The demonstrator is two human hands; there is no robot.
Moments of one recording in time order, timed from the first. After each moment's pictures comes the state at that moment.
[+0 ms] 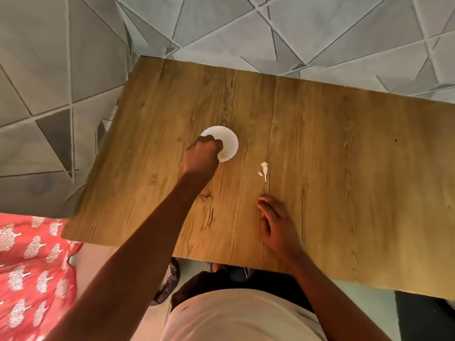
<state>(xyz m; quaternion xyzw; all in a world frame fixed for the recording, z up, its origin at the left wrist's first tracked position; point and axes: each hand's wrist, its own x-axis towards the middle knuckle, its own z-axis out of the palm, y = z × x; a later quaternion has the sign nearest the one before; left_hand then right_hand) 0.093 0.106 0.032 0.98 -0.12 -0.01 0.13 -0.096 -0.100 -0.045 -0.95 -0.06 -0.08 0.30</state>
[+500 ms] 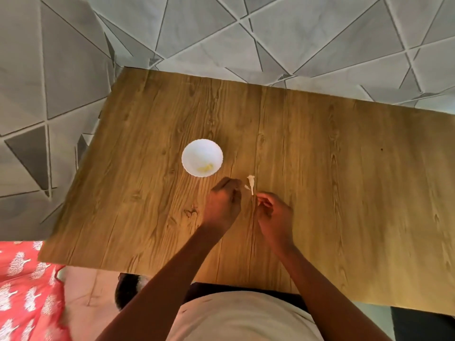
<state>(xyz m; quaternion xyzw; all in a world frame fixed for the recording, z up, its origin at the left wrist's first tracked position) 0.021 0.041 -0.008 0.90 -0.15 0.02 0.40 -0.043 -0.108 -0.022 -0.87 0.15 -0.10 0.46</state>
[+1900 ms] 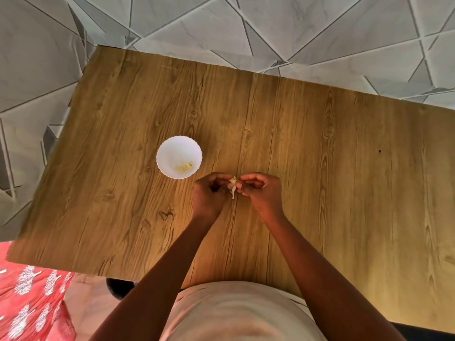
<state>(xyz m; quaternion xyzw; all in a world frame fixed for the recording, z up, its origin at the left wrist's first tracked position) 0.044 -0.004 -0.006 0.79 0.11 -0.10 0.59 0.033 -0.153 -0.013 -0.71 0.24 0.05 0.66</state>
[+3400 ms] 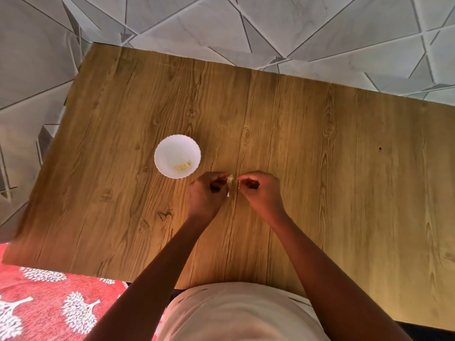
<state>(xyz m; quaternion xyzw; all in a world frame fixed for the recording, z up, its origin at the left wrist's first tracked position) 0.048 0.007 -0.017 0.86 0.01 -0.06 0.50 0.032 -0.161 -0.010 -0.87 0.09 0.01 0.49</state>
